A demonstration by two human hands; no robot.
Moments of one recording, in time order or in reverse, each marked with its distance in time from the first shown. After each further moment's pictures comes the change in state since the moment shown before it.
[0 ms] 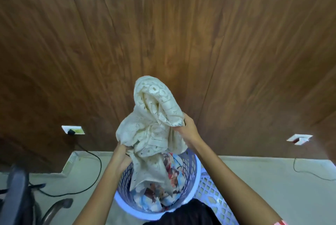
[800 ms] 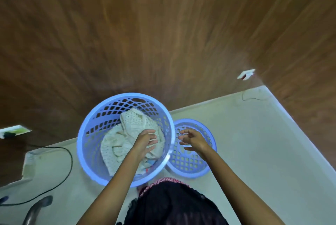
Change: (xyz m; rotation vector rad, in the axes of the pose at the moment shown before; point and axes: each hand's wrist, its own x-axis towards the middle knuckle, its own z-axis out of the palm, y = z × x) left_hand -0.004 -0.114 0.069 0.656 -0.277 -0.410; right_hand -0.122 0.128 -0.064 0.039 0.252 0.650
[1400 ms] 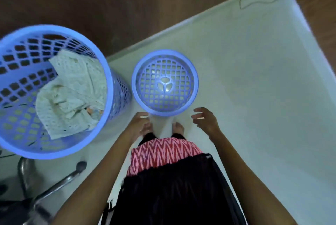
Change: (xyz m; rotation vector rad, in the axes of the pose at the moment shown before) left_hand 0.084 -0.153 0.188 0.289 0.053 -0.368; right_hand 0.049 0.235 -0.196 0.012 0.164 0.282
